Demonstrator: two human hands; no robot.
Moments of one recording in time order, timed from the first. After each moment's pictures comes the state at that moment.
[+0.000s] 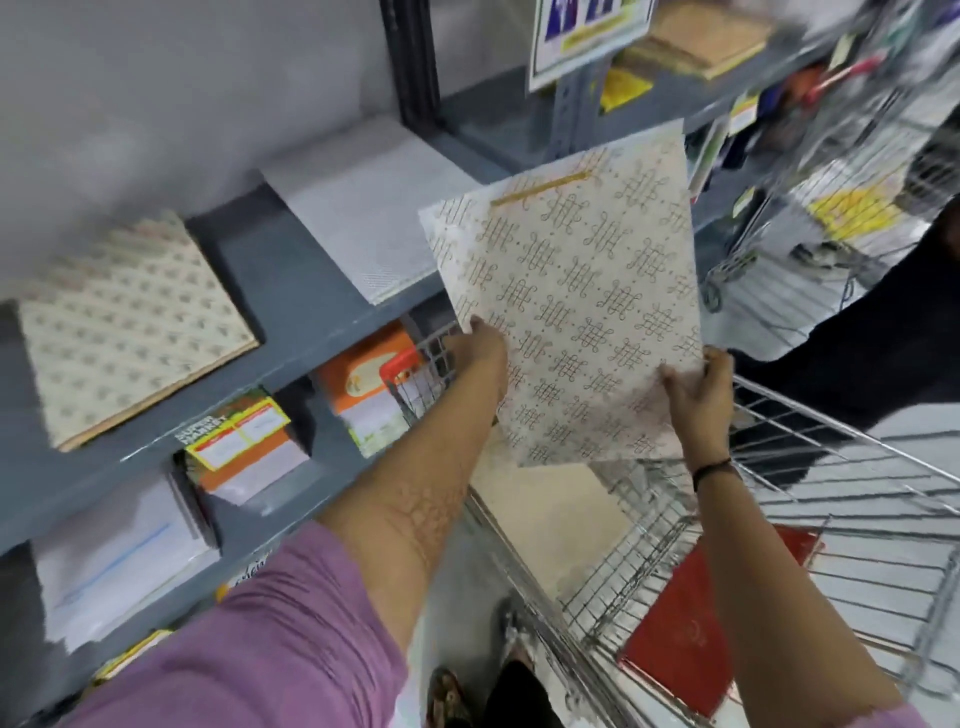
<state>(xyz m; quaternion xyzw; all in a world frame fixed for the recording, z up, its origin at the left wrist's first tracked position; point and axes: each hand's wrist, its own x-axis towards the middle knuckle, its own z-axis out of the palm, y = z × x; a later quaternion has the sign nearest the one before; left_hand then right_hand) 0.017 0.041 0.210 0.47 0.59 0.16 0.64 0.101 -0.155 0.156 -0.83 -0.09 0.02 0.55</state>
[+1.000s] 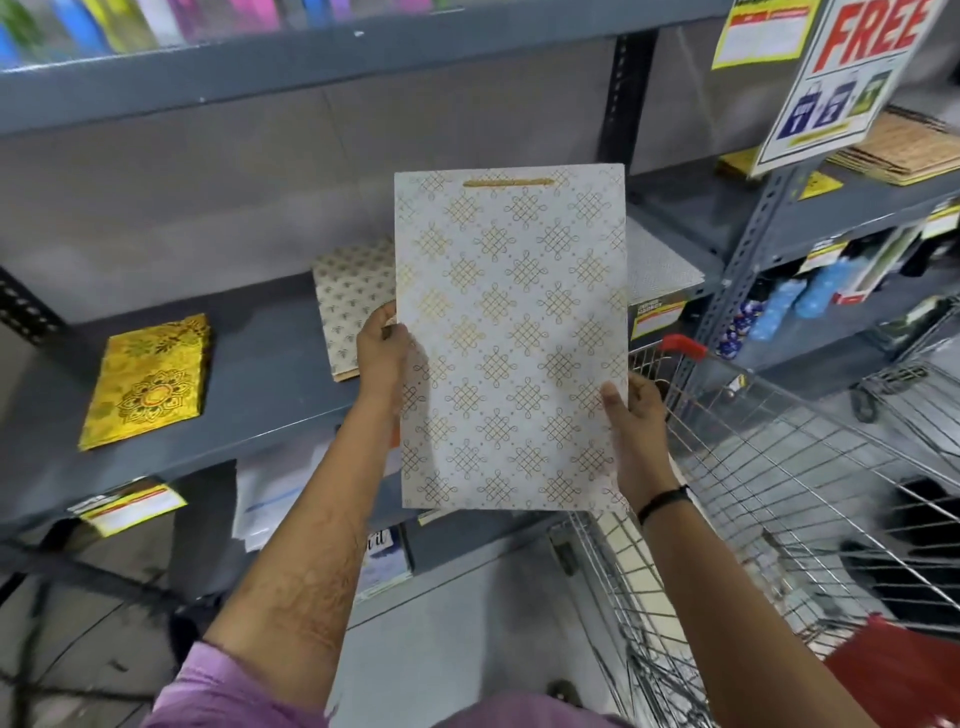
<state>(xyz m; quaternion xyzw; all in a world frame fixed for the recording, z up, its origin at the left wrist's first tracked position) -0.268 0.178 0.276 0.54 0.47 0.43 0.55 -0.107 -0.001 0.226 -0.64 -0.12 0.30 0.70</state>
